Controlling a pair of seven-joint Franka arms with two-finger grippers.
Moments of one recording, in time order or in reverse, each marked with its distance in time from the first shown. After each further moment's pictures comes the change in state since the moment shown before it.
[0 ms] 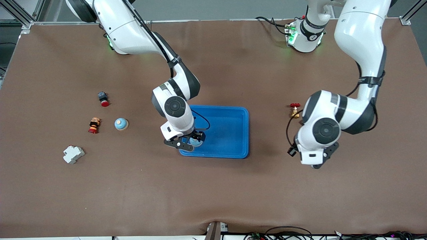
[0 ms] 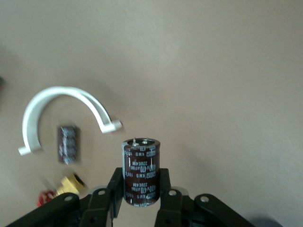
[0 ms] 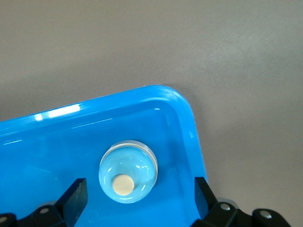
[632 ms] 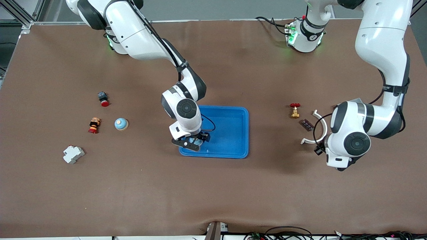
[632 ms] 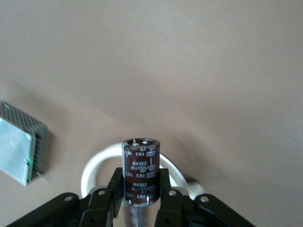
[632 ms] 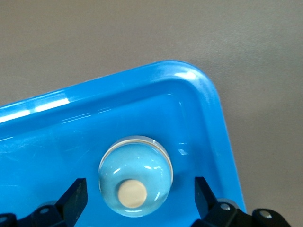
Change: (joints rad) left arm 0.177 0.036 0.002 -0.094 0.104 0.004 0.234; right arm 0.035 0.086 -0.002 0.051 -0.035 0.019 0.093
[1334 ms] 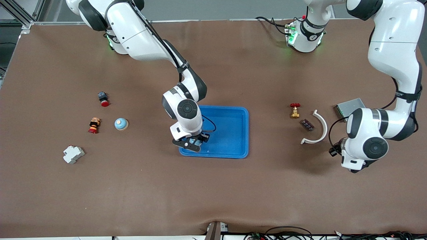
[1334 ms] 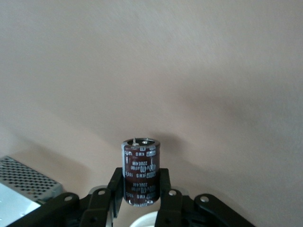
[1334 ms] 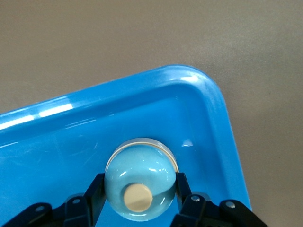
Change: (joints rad) left arm 0.106 0.063 -0.012 -0.041 0.040 0.117 0.143; right arm 0.001 0.006 -0.002 0.014 0.000 0.005 0.009
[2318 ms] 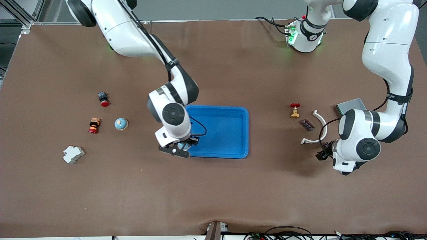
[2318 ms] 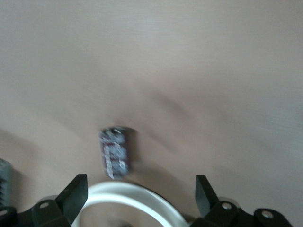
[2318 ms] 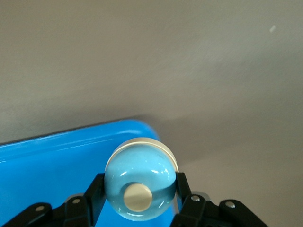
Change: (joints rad) left arm -0.028 0.002 -0.034 0.073 -0.136 0.004 -0.034; right arm -0.095 -0.083 -0.015 0.089 0.001 -0.242 -0.217
